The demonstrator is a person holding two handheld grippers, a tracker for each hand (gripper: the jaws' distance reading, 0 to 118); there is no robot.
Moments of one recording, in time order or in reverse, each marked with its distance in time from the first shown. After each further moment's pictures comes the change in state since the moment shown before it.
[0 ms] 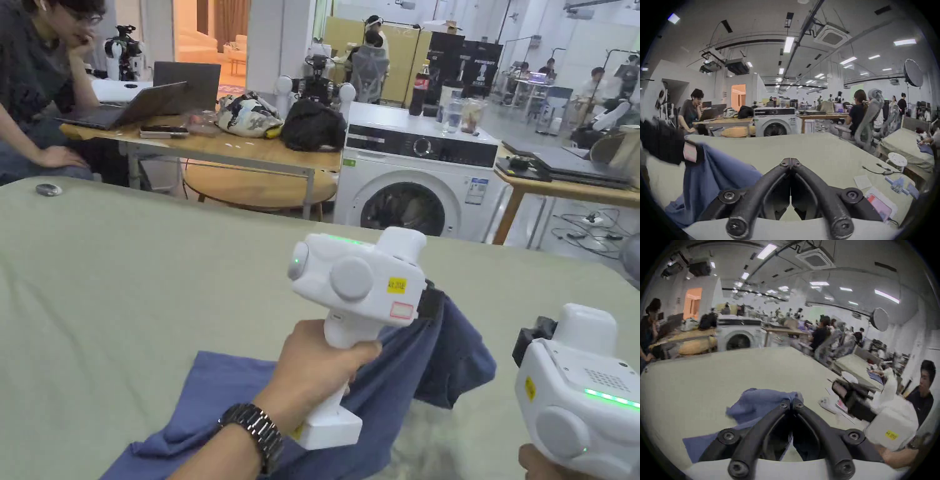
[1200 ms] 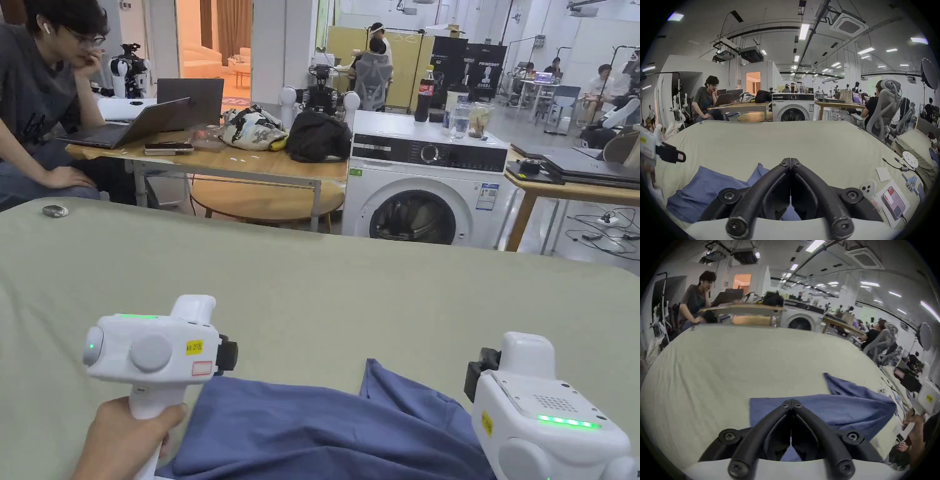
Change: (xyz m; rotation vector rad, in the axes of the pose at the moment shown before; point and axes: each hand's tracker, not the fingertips) left arm -0.207 -0.093 0.114 -0.060 0.490 0.315; right arm -0.059 -0.025 -0.024 -0.129 0.177 0.049
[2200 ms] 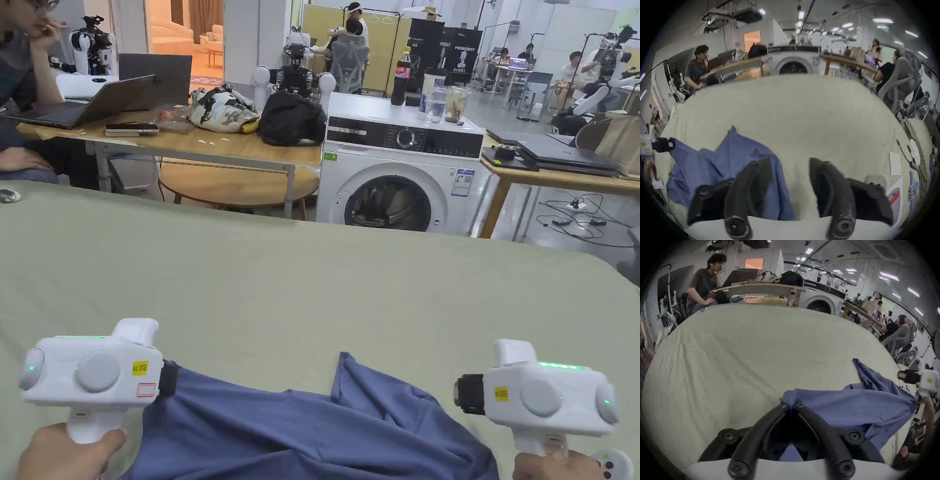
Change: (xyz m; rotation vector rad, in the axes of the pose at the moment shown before) left arm -0.023 -0.029 -0.022 -0.089 0.104 0.034; right arm 0.079 -0.017 -0.126 -0.557 0.063 0.031
